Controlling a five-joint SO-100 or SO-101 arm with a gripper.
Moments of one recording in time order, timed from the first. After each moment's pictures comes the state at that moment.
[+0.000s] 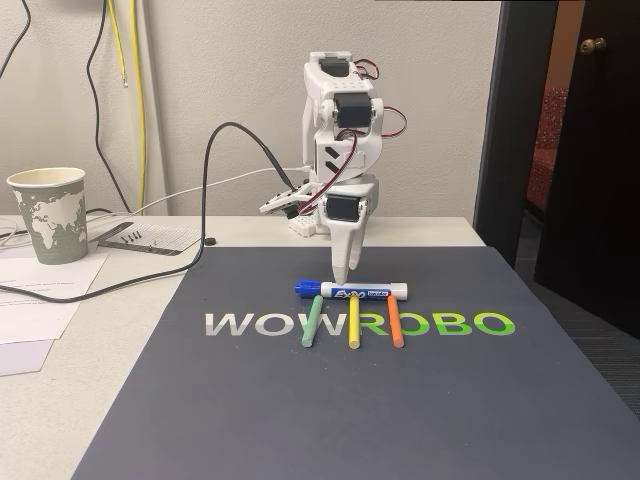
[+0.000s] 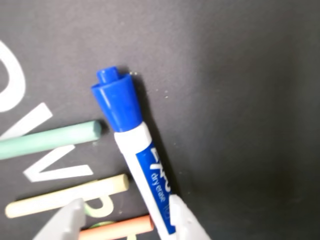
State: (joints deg) arm -19.2 80.2 90.1 78.9 27.7
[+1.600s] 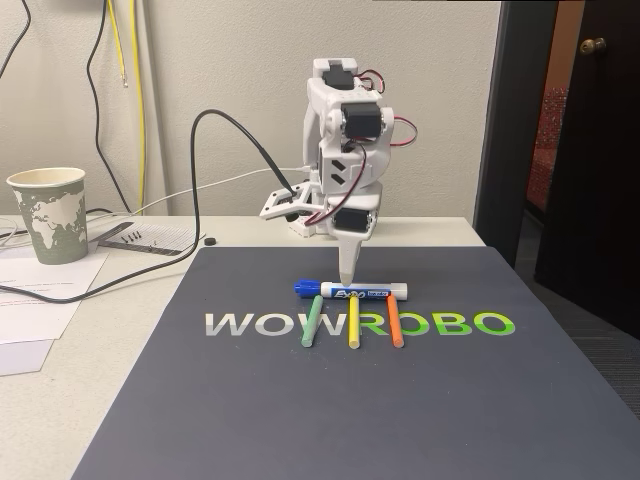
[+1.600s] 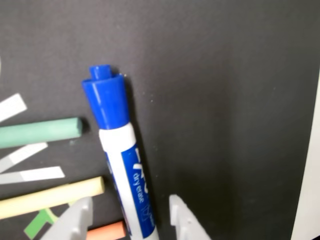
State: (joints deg) arm -19.7 65.7 69.3 96.8 19.6
